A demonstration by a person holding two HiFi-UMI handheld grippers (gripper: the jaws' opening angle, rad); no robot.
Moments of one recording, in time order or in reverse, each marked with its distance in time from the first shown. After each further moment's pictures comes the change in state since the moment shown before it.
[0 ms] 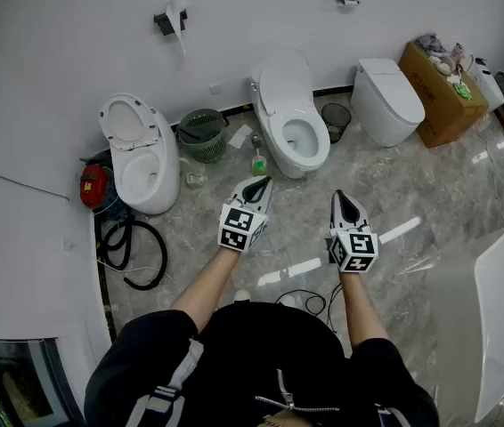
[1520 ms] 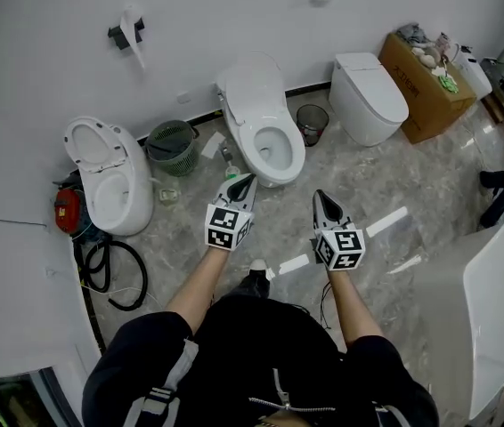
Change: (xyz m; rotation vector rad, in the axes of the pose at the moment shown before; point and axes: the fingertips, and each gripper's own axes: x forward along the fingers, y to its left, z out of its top) left arm 0.167 0.023 0.001 -0.036 0.002 -0.029; right arm 0.103 -0.108 -0.014 0.039 0.054 0.028
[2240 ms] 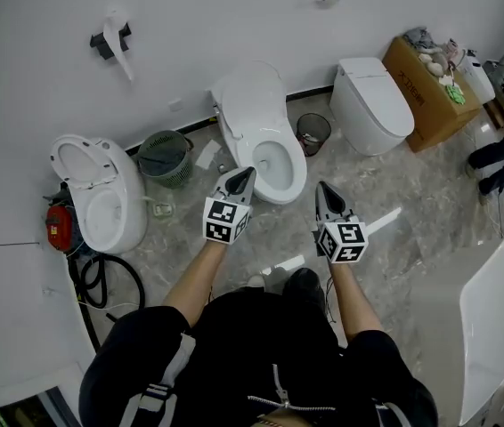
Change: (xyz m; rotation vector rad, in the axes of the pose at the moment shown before) left arm 0.127 0.117 0.016 -0.020 0.008 -0.007; right arm 0.161 -0.058 0.035 -0.004 0.015 -0.017
